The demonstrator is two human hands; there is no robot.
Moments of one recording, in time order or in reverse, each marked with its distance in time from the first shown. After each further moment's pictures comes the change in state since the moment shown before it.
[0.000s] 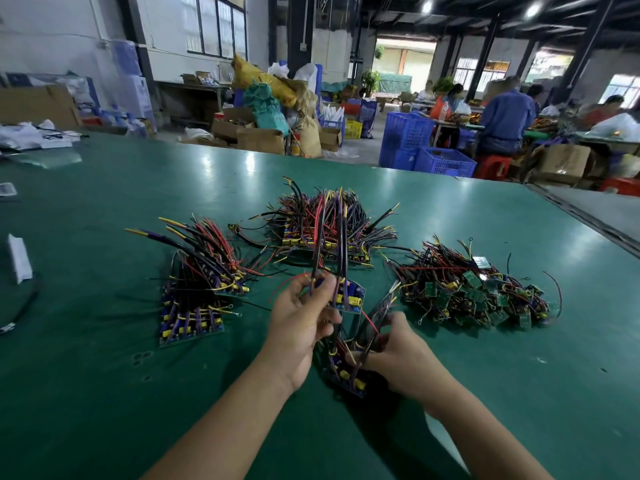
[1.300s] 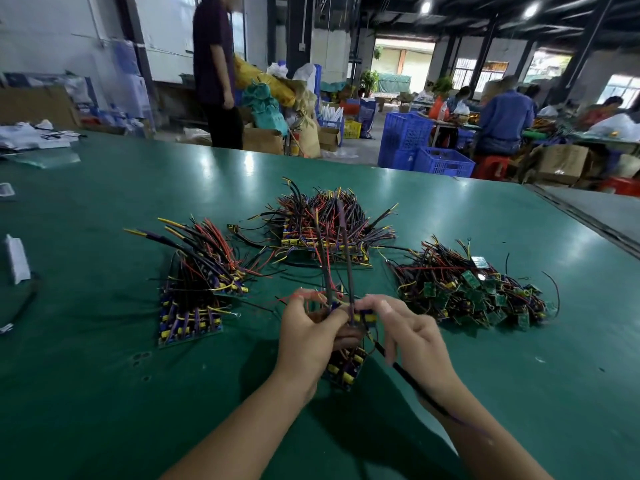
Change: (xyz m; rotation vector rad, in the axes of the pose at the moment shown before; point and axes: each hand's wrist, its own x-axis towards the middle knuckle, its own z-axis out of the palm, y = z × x) left_hand 0.002 -0.031 0.002 0.140 0.085 0.028; right_hand -0.005 -0.004 -0.003 0.542 0.139 -0.510
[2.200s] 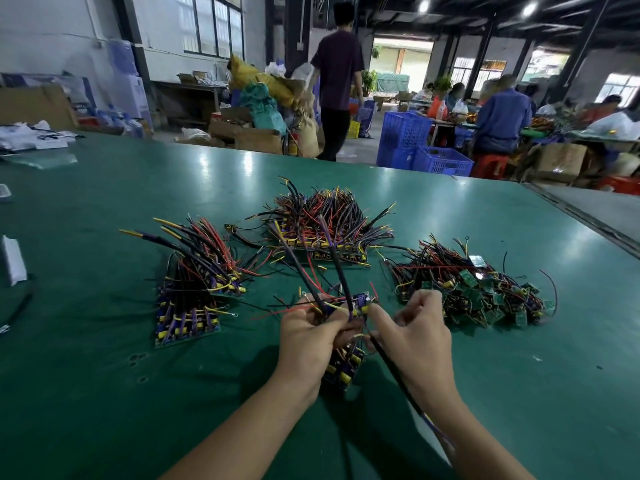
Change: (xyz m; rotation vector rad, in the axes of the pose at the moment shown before) left_hand -0.010 0.007 0.012 -0.020 0.063 0.001; right_hand 0.003 0.007 0.003 -0.368 0.426 0.153
